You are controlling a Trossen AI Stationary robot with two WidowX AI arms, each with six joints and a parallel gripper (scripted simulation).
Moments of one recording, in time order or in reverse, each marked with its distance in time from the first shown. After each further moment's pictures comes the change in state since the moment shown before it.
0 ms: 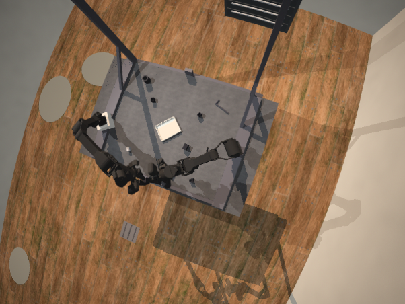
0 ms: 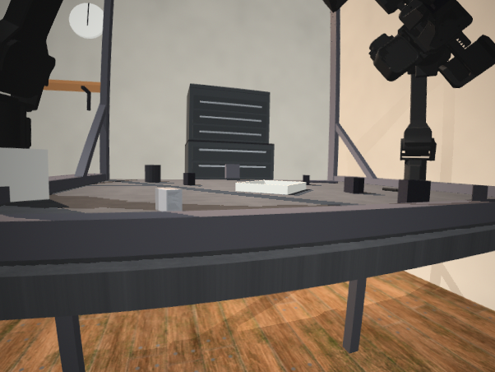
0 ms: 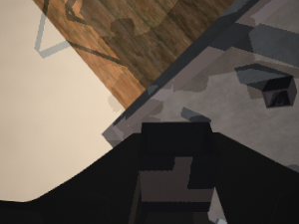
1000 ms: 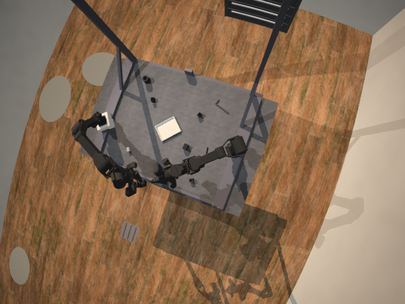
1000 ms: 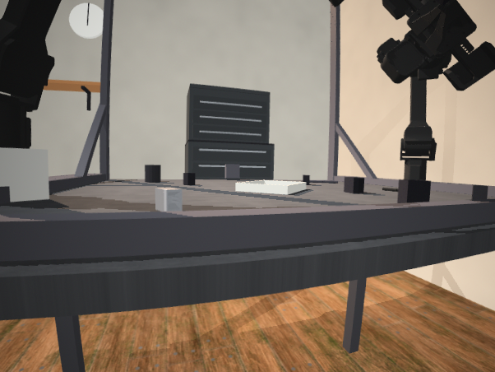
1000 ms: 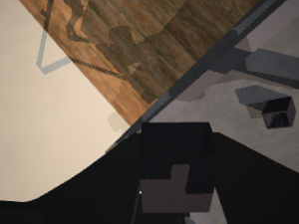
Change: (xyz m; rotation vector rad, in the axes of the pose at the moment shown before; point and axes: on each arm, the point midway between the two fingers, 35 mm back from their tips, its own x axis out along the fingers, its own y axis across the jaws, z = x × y) left arm -0.030 -0.006 -0.010 -0.002 0.033 -0.021; right arm 0.001 0.002 0.021 0.028 -0.048 -0.005
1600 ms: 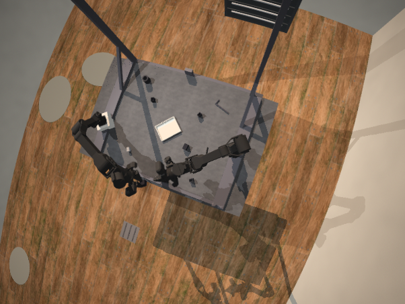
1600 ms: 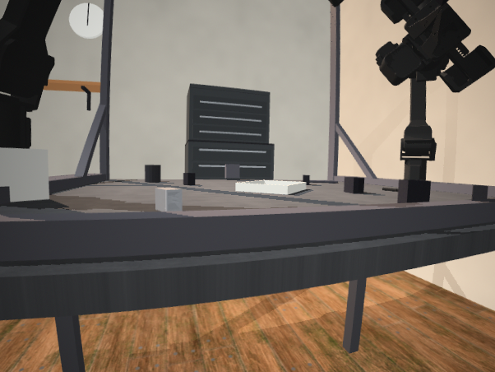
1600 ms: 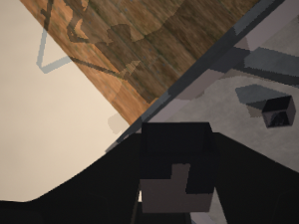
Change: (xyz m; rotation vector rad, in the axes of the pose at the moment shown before) left arm -0.014 0.002 0.003 0.001 -0.010 0.006; right arm 0.000 0.000 -0.001 -0.002 0.002 0.001
